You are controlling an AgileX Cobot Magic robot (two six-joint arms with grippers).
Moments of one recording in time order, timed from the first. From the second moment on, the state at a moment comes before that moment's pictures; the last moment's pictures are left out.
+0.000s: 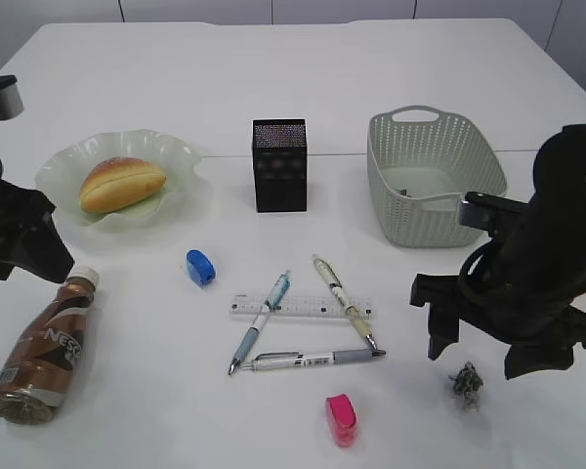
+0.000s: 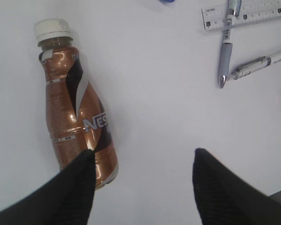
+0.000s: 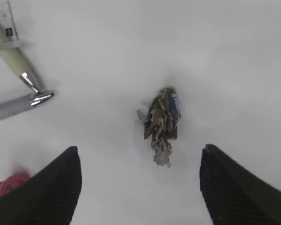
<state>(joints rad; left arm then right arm) -0.25 1.45 -1.02 -0.26 0.93 0.08 0.36 1.66 -0.91 0.07 0.73 0.57</state>
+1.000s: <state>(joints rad) -0.25 1.45 -1.02 -0.27 0.91 0.08 0.36 1.85 -0.91 0.03 0.63 0.75</state>
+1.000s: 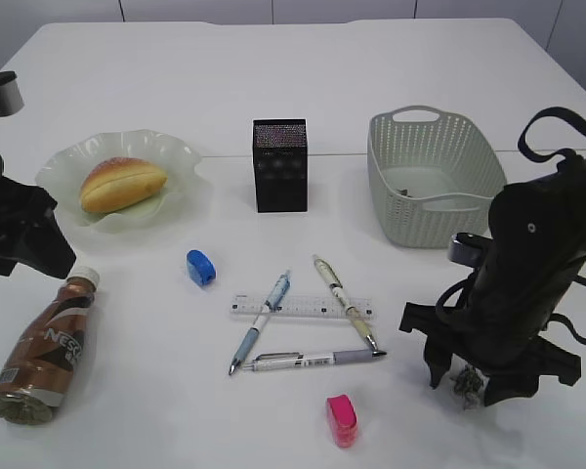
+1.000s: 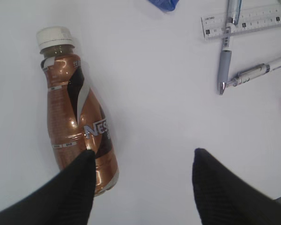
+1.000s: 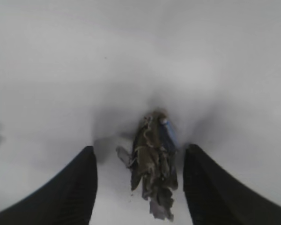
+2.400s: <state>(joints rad) -0.25 1.45 -1.02 -0.27 0.90 0.08 0.26 1.74 -1.42 -0.17 0.63 0.70</state>
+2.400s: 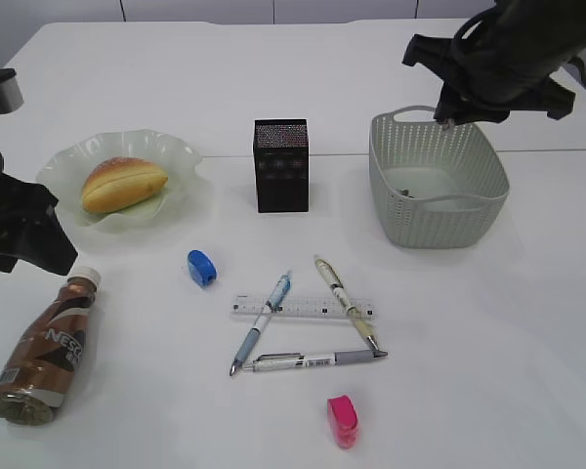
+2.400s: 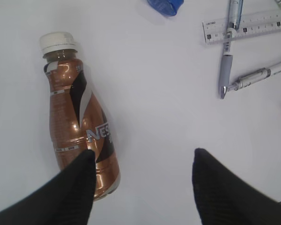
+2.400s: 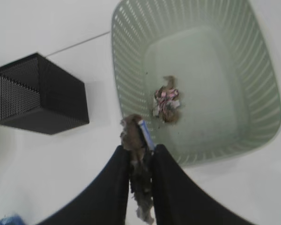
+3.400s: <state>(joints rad) -0.25 1.45 -1.02 -0.27 0.92 0.08 0.22 2.12 -1.75 -0.21 0.73 0.66</state>
